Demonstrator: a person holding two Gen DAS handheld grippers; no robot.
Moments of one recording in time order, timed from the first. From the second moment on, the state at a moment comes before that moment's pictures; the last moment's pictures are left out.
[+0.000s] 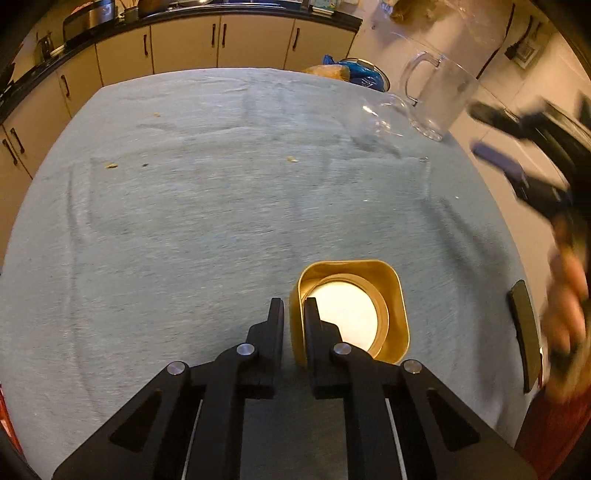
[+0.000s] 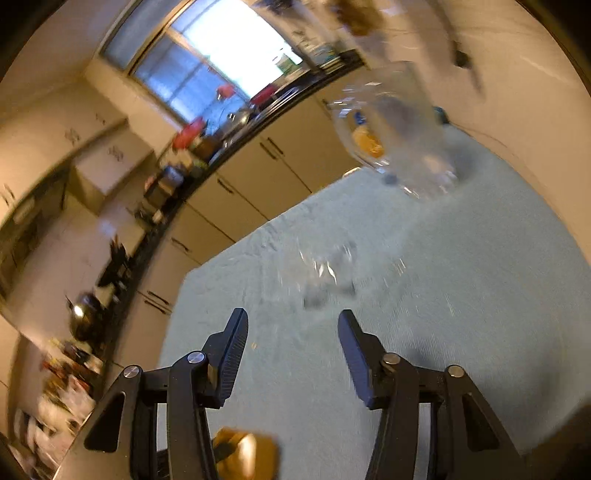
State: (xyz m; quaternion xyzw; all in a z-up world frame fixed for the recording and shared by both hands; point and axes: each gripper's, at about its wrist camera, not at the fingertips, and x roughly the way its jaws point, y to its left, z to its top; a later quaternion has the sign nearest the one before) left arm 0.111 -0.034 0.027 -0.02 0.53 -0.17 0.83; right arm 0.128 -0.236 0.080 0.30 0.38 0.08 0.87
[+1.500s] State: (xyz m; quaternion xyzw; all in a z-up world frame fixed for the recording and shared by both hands) left arm 0.000 0.133 0.081 -0.09 0.44 -0.09 0.89; right arm 0.032 -0.068 0.079 0.25 0.40 0.27 0.84
